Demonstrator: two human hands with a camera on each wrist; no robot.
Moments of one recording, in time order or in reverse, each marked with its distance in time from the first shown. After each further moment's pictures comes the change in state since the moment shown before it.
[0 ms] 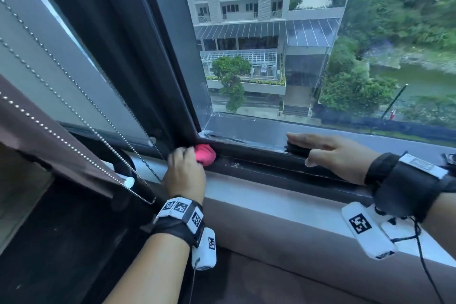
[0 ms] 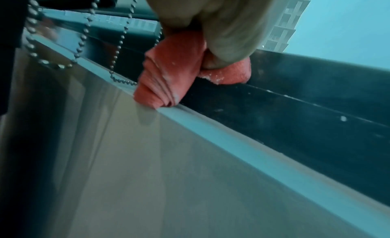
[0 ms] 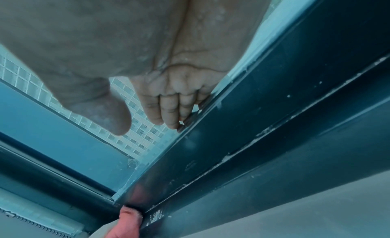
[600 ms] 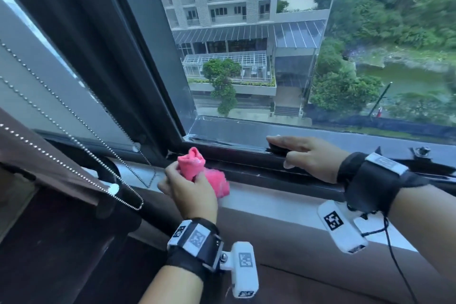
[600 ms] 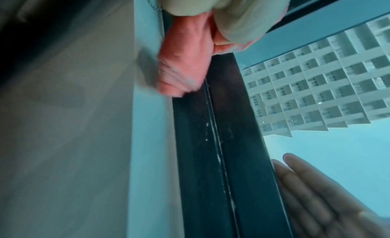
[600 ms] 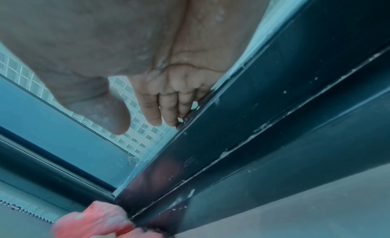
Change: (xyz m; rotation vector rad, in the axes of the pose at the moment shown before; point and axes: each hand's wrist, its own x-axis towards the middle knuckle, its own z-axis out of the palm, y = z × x) left_hand -0.052 0.067 0.001 -0.703 0.247 -0.477; right_hand -0.003 0.005 0.002 0.013 0.005 -0.015
